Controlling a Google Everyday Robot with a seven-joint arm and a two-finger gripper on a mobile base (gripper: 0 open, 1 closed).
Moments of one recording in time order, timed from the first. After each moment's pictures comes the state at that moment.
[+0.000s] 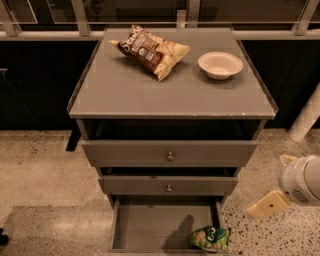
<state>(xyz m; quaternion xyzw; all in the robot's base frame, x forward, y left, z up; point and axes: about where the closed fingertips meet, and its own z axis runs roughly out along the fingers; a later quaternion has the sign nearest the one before) 0.404 -0.278 0.744 -0.37 0.89 0.03 0.25</state>
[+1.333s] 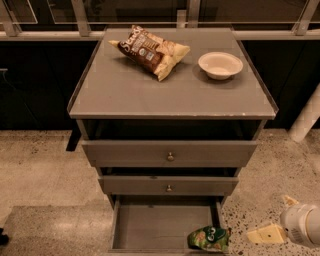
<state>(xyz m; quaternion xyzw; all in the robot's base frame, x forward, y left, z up) 0.382 -0.319 0.611 -0.26 0.91 0.10 0.31</state>
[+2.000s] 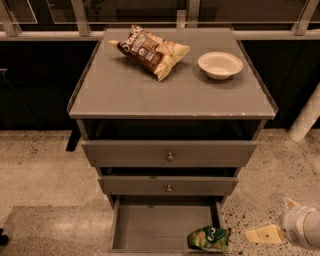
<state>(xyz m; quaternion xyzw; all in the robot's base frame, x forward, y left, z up) 0.382 -0.319 0.603 -0.24 0.92 0.09 0.31</state>
